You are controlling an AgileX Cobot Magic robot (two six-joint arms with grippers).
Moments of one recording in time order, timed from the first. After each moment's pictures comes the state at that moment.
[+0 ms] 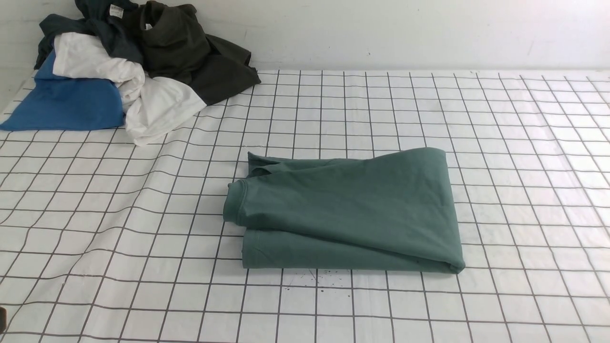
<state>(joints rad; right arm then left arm) -0.12 -0.01 0.03 0.00 0.35 0.05 -0.18 0.13 -0.45 -0.17 0.75 0.27</state>
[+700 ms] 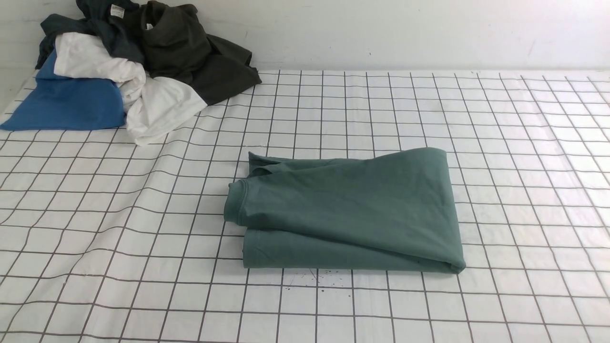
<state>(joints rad) -0.12 -0.01 0.03 0.00 0.35 0.05 0.02 -0.01 -0.01 0.01 0.22 0.04</state>
